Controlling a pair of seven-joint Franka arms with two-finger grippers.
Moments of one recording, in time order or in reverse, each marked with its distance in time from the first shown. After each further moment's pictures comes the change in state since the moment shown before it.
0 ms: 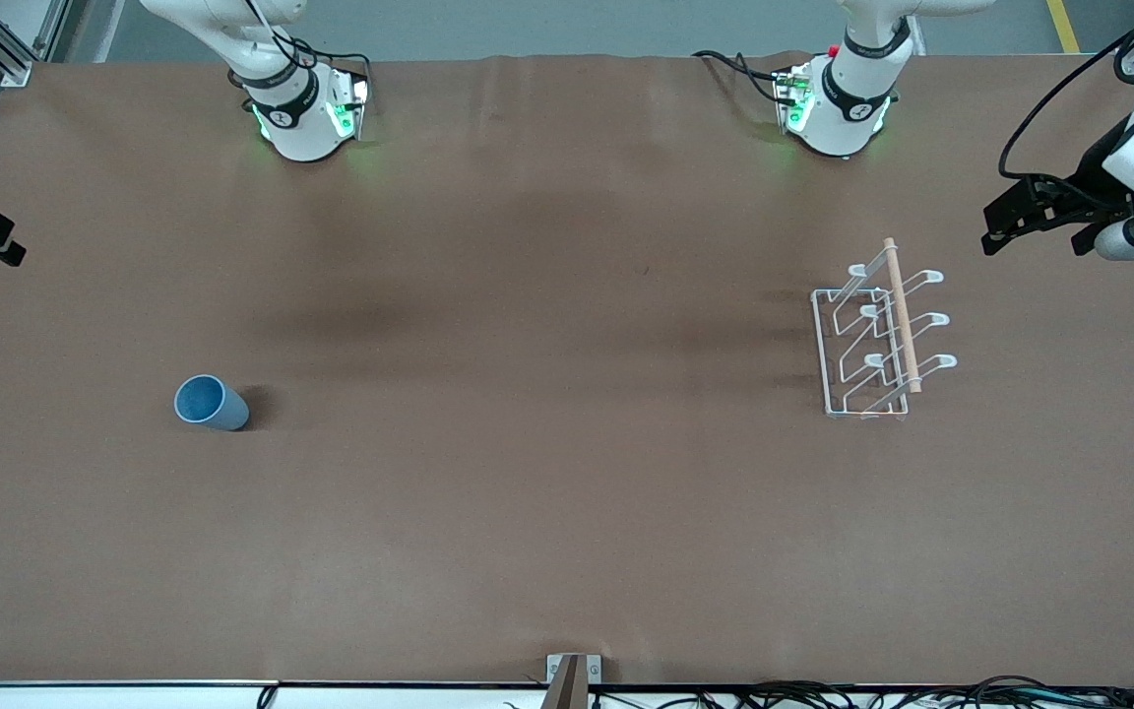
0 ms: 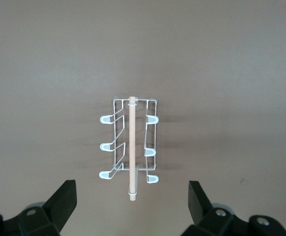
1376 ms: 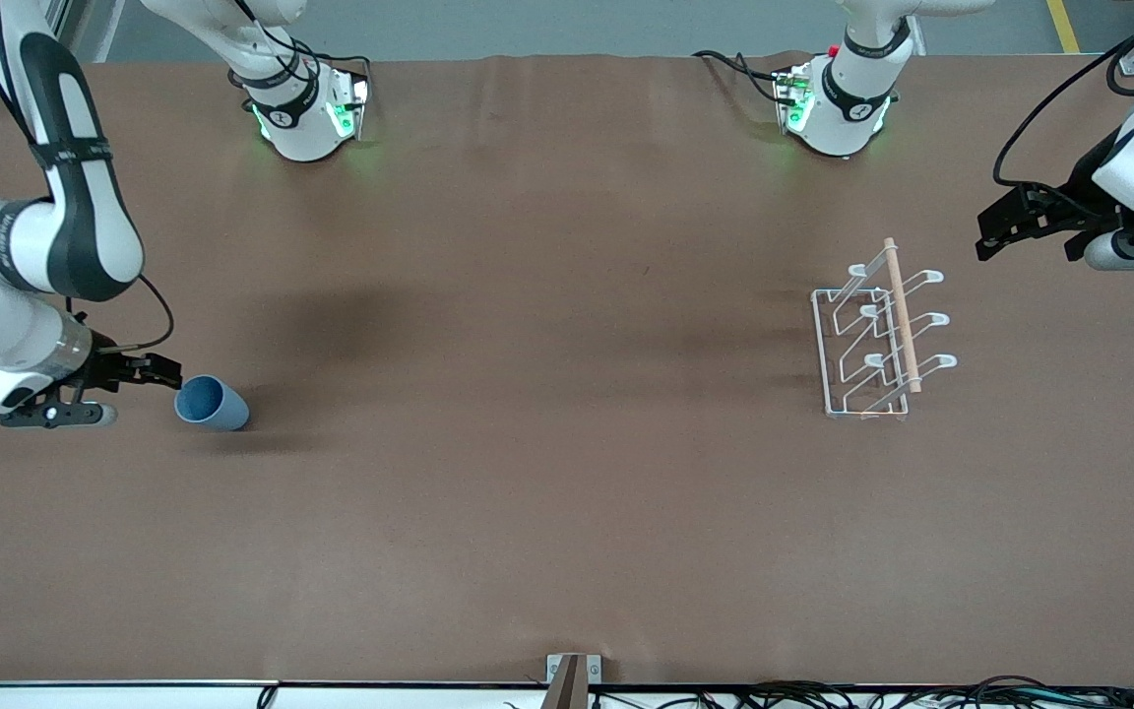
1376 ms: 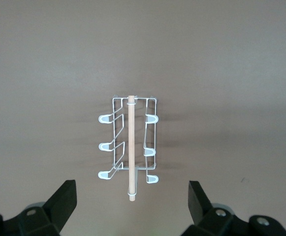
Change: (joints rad) left arm -0.002 0.014 -0.002 -0.001 0.000 0.001 0.001; right arm -0.034 0.337 -0.008 -0.426 0.000 0.692 -0.194
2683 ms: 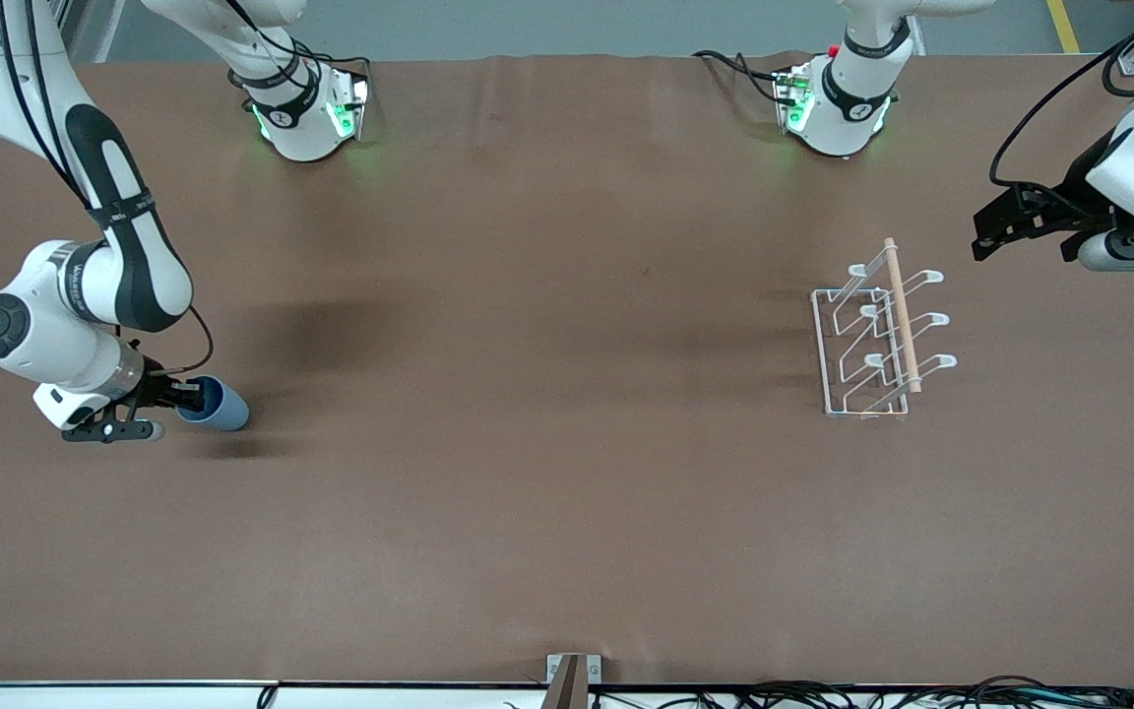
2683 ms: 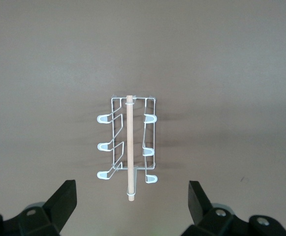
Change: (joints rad) left arm -0.005 0.001 0.000 0.000 0.000 0.000 0.000; right arm -0.001 0.129 0.006 -0.027 0.028 0.176 -0.002
